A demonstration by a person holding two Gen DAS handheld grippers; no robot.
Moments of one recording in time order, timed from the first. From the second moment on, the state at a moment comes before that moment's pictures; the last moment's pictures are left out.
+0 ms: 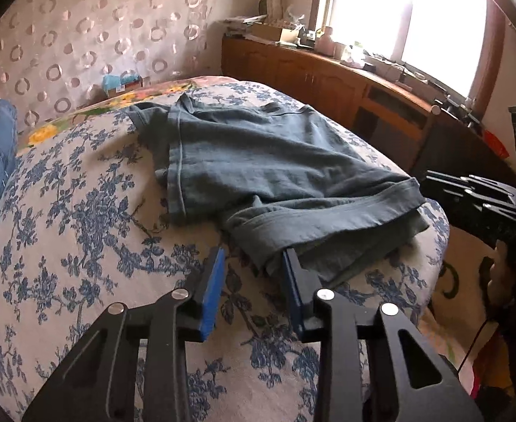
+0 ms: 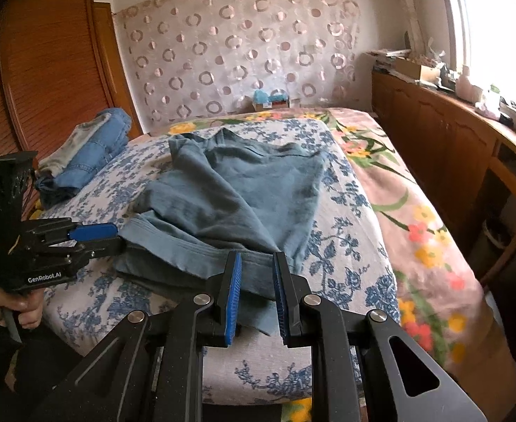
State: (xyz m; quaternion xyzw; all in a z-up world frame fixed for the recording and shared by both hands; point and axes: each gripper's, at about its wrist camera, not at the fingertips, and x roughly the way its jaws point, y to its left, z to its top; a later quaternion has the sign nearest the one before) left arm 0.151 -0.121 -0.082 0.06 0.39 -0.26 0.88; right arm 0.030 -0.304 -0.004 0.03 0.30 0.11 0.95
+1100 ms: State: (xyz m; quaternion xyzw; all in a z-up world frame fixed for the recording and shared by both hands) left arm 0.108 -0.103 -0.065 0.05 0.37 -0.26 0.89; right arm 0.037 -0.311 0.001 0.05 0.31 0.13 0.94
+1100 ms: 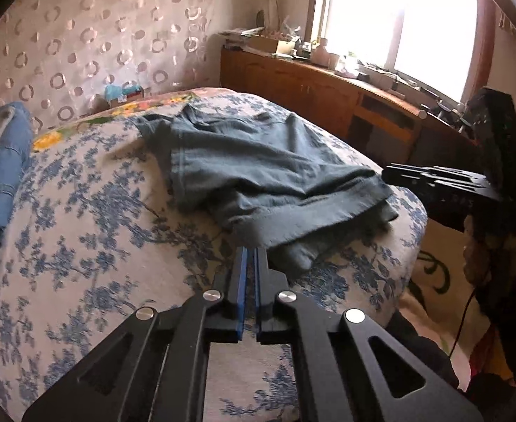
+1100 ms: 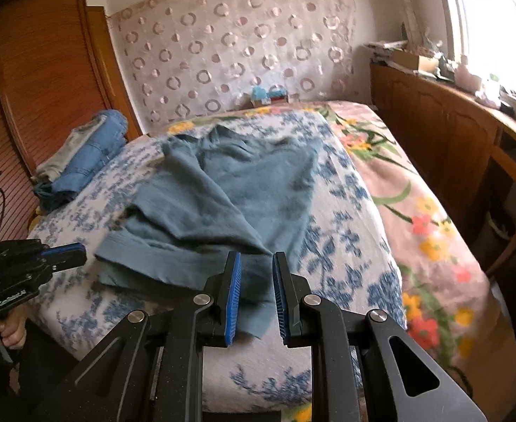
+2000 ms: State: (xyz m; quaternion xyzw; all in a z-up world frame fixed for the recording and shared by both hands) left arm 0.184 -0.008 -0.041 0.03 0.35 -0.17 0.92; right arm 0.143 -0.196 0.003 -0.06 0.34 0.27 0.90
